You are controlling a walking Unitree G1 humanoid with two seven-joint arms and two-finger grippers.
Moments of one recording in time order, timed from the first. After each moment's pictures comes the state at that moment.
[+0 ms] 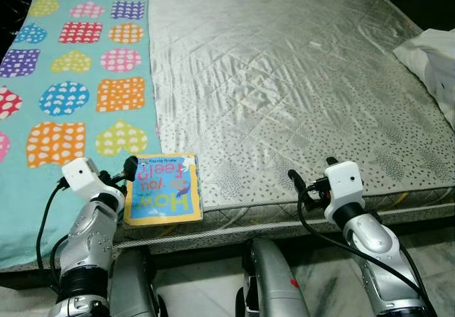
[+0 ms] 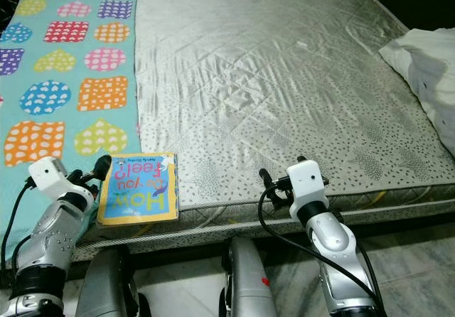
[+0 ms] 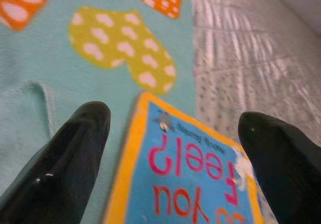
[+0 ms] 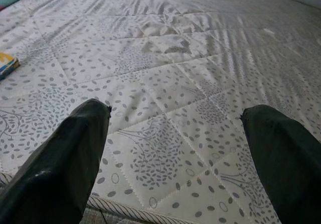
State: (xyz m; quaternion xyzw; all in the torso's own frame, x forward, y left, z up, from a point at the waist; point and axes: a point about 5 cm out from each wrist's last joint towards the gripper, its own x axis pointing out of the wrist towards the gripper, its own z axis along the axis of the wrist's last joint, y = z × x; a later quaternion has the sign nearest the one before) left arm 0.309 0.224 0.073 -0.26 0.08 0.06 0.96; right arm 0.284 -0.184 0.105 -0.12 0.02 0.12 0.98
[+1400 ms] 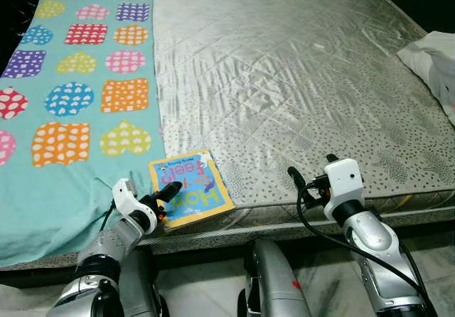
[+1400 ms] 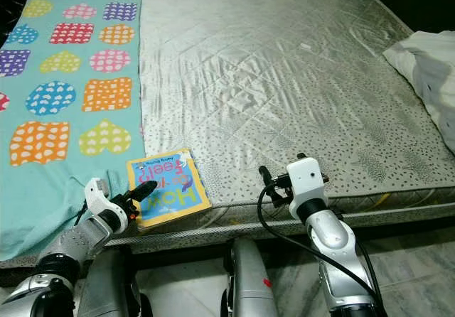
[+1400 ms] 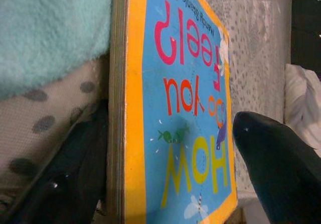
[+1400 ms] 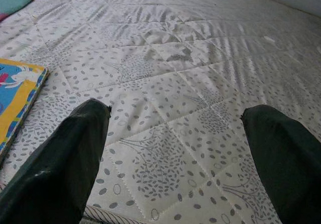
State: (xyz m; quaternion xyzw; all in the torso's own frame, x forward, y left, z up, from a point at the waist) left arm 0.308 0.184 0.024 -0.45 0.26 -0.08 0.85; right arm 0.287 -0.183 0.109 -0.12 0.01 0.12 0.98
